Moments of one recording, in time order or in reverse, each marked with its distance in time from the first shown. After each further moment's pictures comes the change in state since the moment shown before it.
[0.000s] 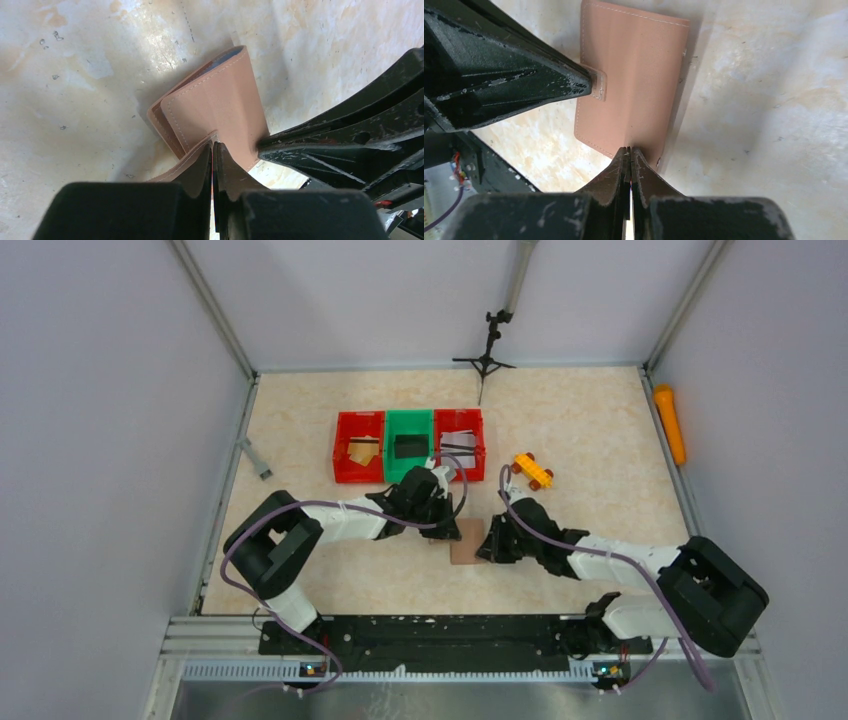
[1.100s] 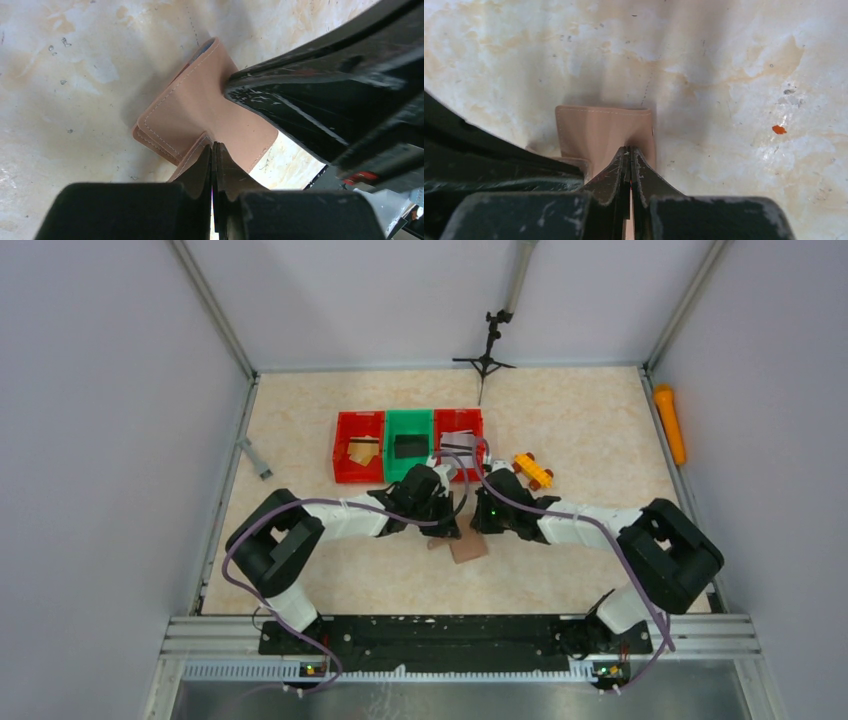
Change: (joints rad) left arm 0.000 0.014 0.031 -0.042 -0.013 0.014; right arm -0.027 0.225 0.307 -0.155 0.171 -0.130
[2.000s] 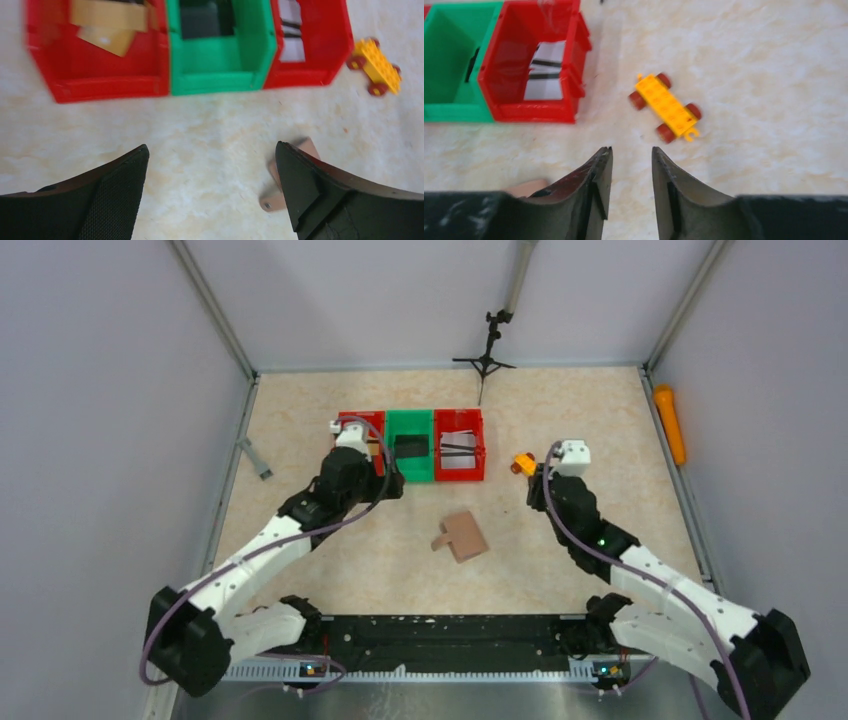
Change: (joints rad) left arm 0.223 -0.529 -0.040 -0.262 -0.403 0.135; right arm -0.082 -0.521 -0.109 -0.011 0.451 -0.268
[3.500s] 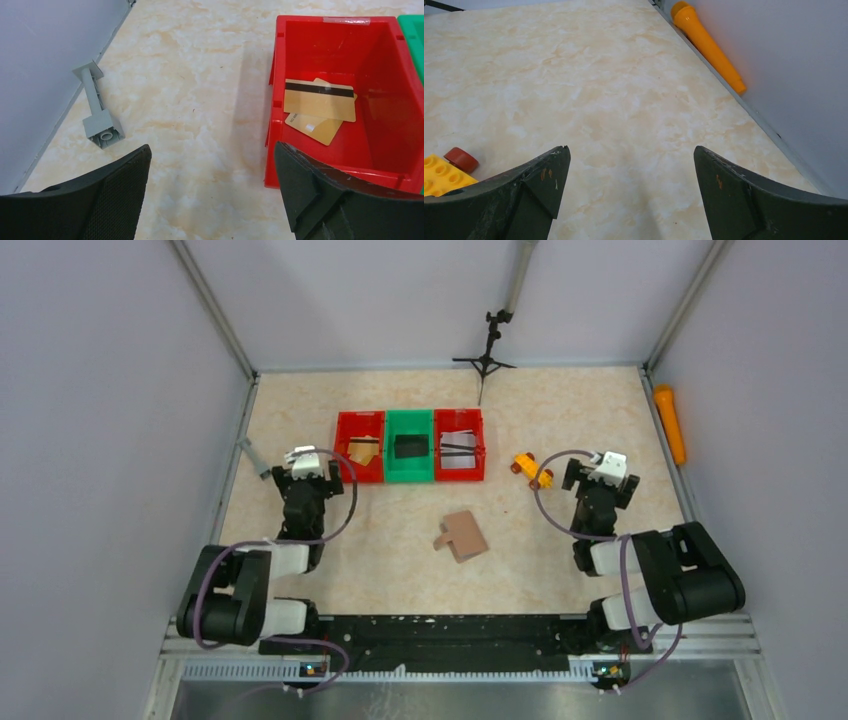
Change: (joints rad) left arm 0.434 0.131 -0.531 1.102 -0.202 0.516; right arm -0.444 0.449 -0.415 1.238 0.140 -0.405
